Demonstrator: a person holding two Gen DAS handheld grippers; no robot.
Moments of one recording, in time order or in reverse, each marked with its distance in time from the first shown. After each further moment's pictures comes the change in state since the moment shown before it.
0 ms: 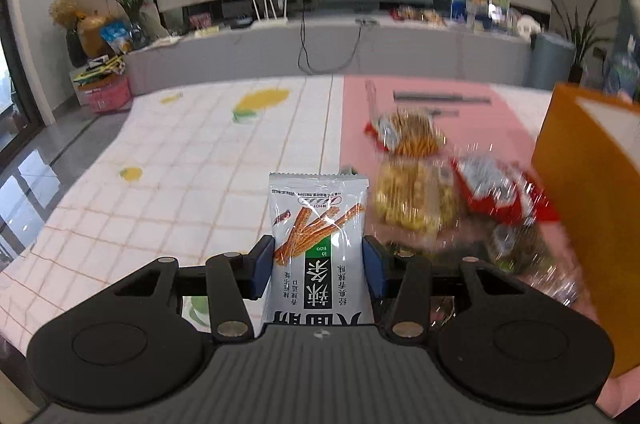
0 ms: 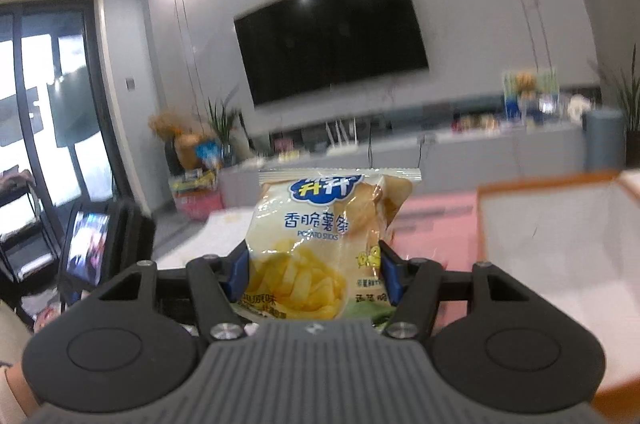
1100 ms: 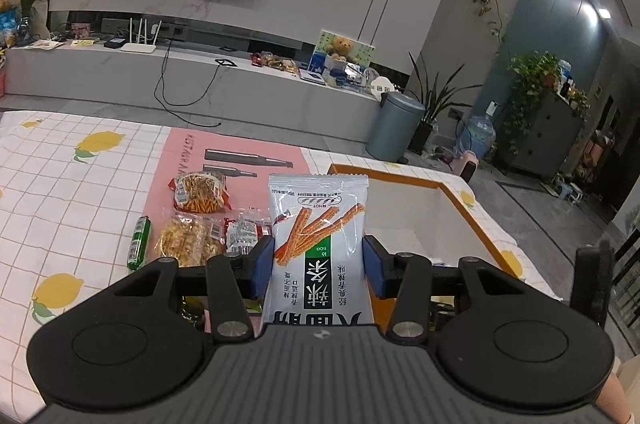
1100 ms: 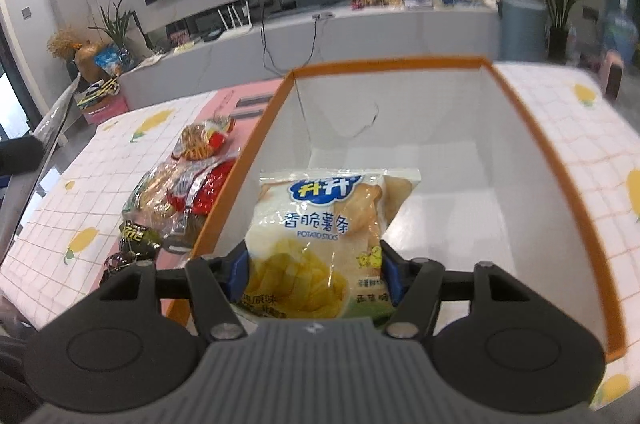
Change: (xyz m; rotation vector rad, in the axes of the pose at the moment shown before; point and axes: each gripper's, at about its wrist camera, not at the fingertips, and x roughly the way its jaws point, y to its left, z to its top) left arm -0.071 -0.056 0.029 -0.084 -0.098 -0.495; right arm 0.028 -0.136 -0.002 0.132 0.474 -0.239
